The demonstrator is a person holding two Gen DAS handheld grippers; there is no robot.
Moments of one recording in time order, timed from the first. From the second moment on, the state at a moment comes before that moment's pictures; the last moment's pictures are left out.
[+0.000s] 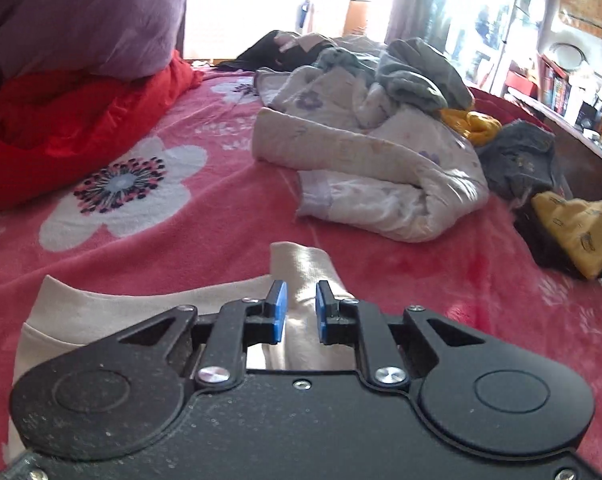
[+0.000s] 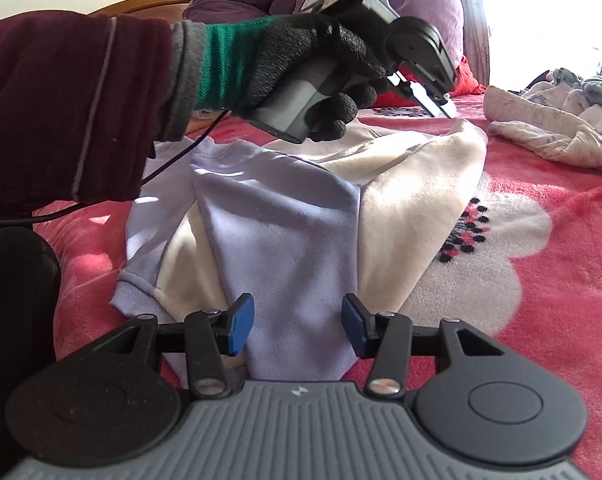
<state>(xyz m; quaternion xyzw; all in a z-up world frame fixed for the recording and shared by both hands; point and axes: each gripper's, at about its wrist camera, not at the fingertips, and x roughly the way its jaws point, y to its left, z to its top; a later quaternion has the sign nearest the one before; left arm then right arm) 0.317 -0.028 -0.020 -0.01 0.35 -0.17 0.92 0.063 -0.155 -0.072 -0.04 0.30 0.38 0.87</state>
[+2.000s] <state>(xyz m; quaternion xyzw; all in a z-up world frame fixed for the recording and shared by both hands) 0.090 0.210 -0.063 -0.44 0.29 0.05 0.85 0.020 -0.154 -0.059 -0.11 0.25 0.29 0.91</state>
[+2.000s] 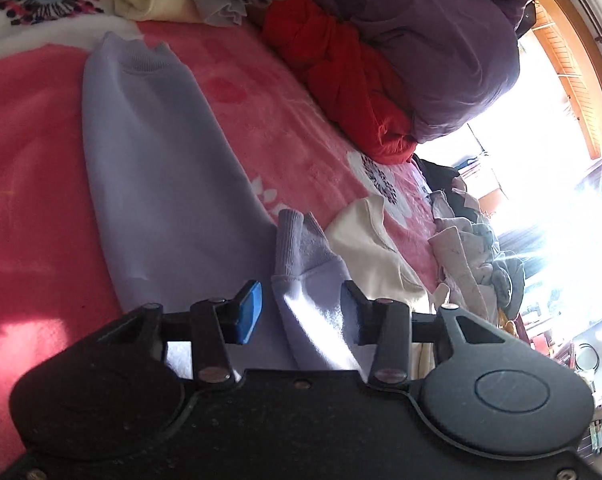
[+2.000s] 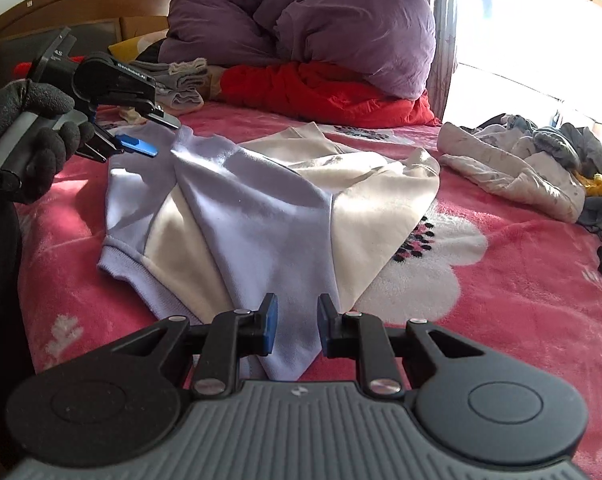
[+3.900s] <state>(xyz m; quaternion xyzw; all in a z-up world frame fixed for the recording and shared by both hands) 0.172 0.175 -0.012 0.00 0.31 -0.09 0.95 0.047 -0.145 -0.071 -0.06 0.27 0.37 0.89</state>
